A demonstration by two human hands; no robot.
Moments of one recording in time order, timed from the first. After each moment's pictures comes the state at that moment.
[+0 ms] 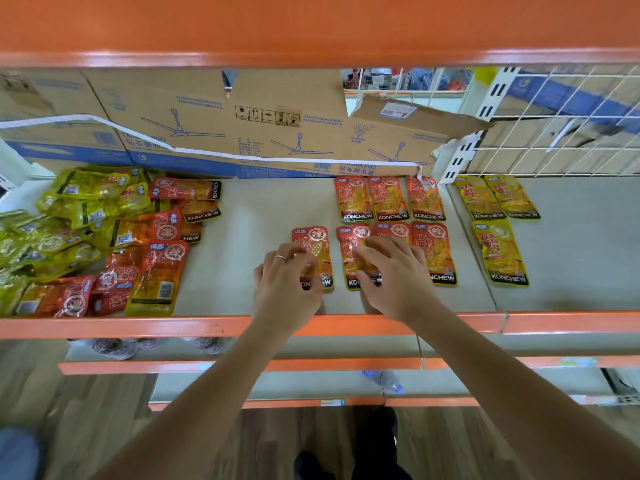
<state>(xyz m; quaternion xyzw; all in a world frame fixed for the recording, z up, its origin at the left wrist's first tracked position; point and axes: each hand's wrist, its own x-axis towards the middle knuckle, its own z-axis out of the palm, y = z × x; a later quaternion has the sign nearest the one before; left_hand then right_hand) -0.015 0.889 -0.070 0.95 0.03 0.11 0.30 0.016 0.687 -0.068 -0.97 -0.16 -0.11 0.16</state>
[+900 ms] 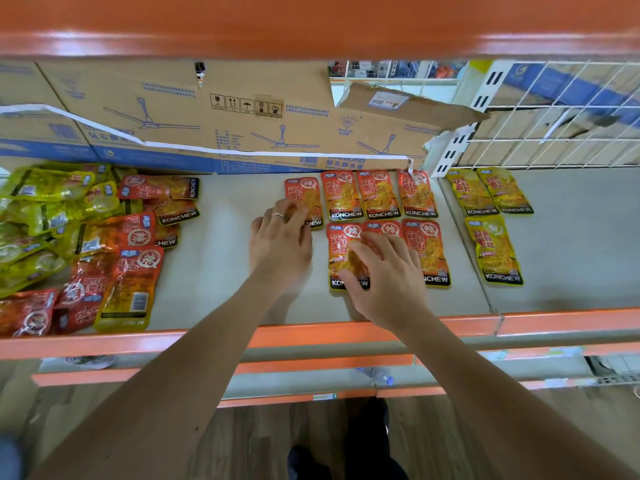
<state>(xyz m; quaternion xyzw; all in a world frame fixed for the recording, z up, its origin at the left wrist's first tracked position) 0.068 0.888 -0.079 0.98 -0.02 0.14 0.16 0.015 0.695 -0.070 -0.97 -0.12 -0.16 0.16</state>
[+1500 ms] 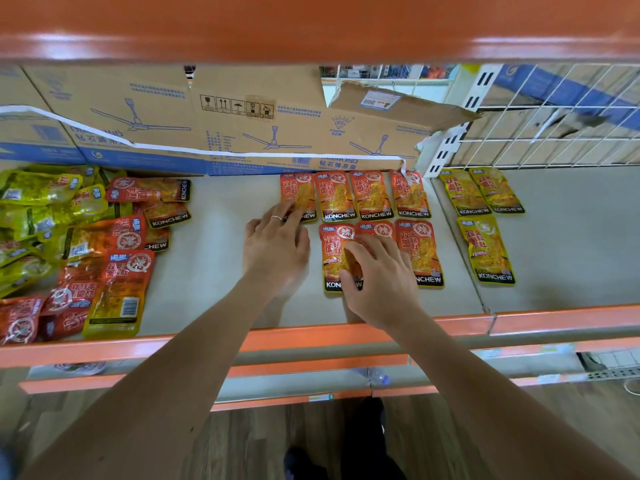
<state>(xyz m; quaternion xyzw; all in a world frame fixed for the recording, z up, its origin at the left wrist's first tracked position) 0.072 0.886 -0.079 0.98 -0.04 0.11 0.14 0.016 0.697 -0.066 -0.98 -0.11 -0.11 0.16</state>
